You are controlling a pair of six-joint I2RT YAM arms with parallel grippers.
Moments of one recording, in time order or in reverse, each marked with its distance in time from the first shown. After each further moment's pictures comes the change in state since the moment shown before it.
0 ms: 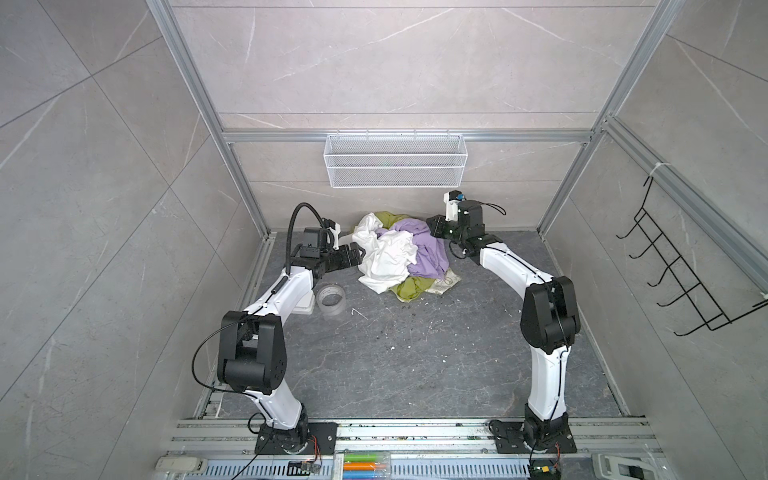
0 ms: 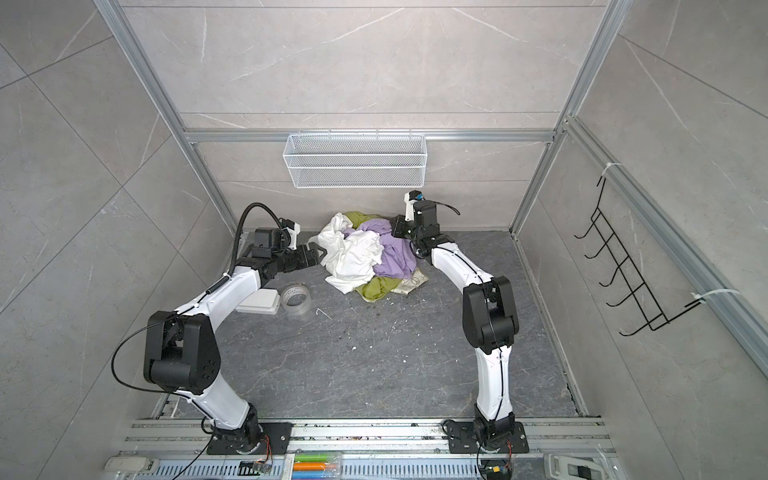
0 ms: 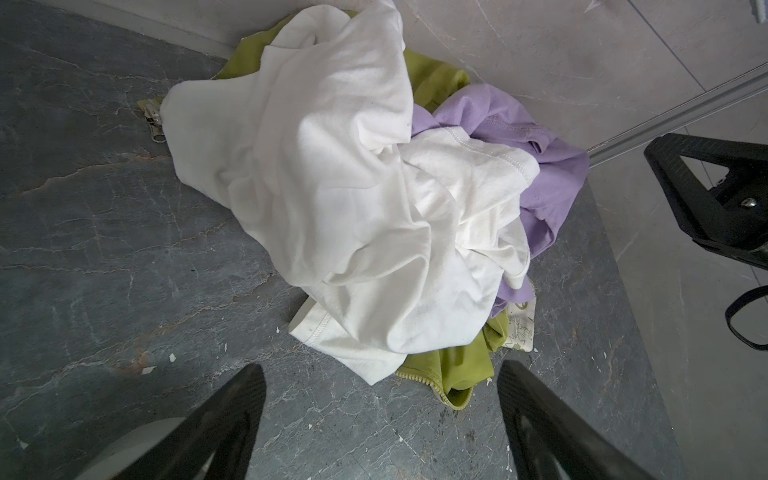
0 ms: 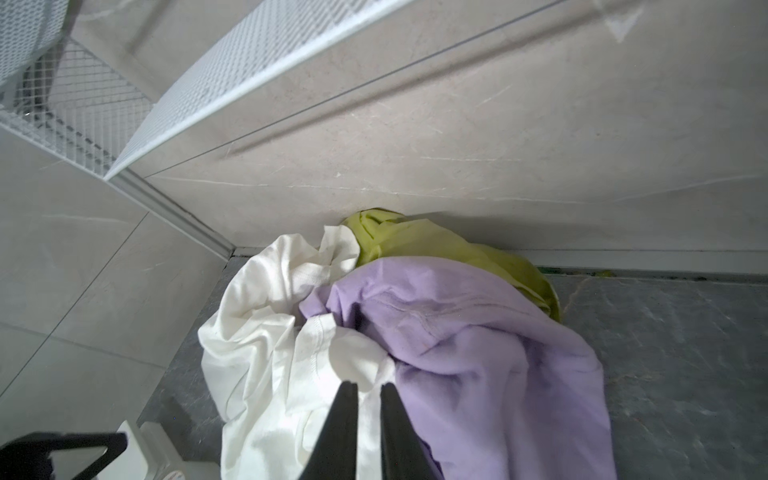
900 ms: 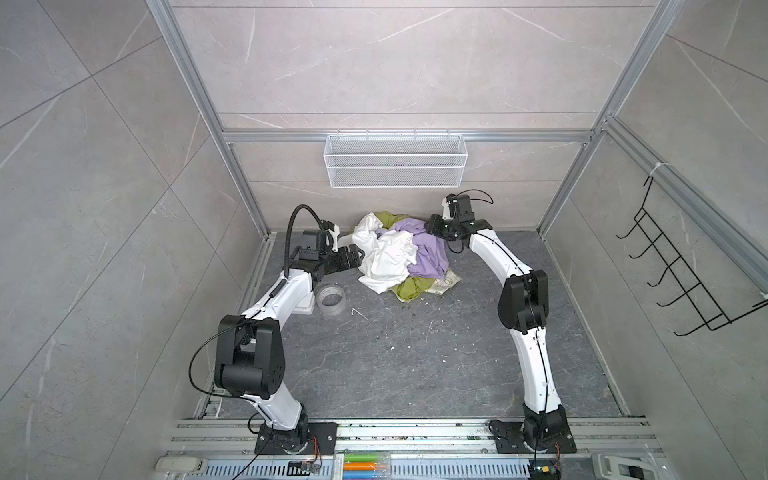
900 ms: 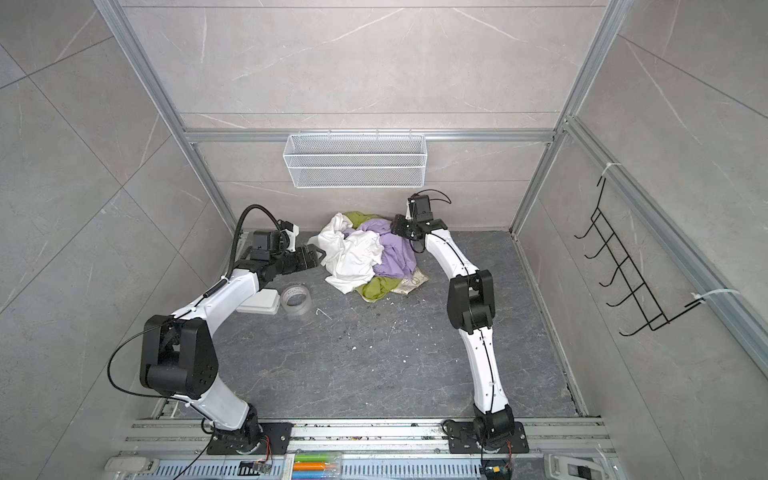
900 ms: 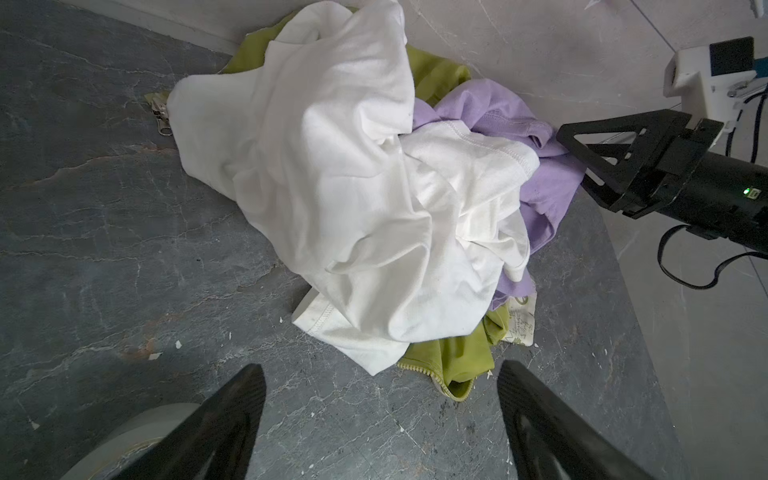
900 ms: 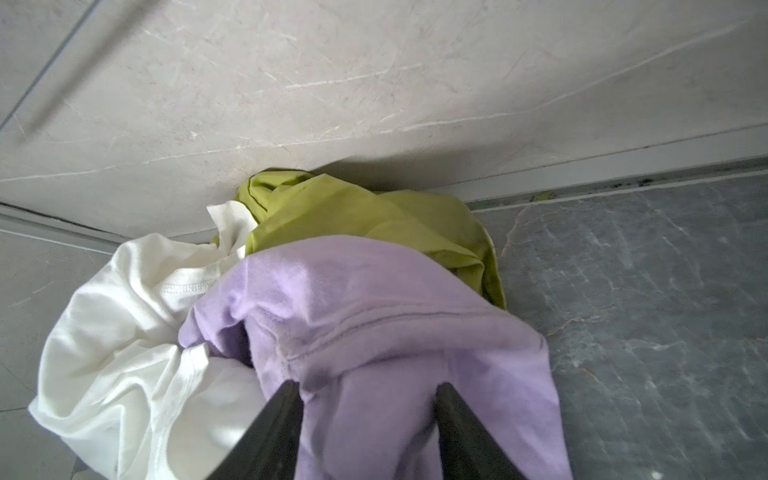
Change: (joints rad) left arm 0.000 -0.028 -0.028 0.000 -0.004 0.001; right arm -0.029 0.345 0.526 -0.453 0.033 0.067
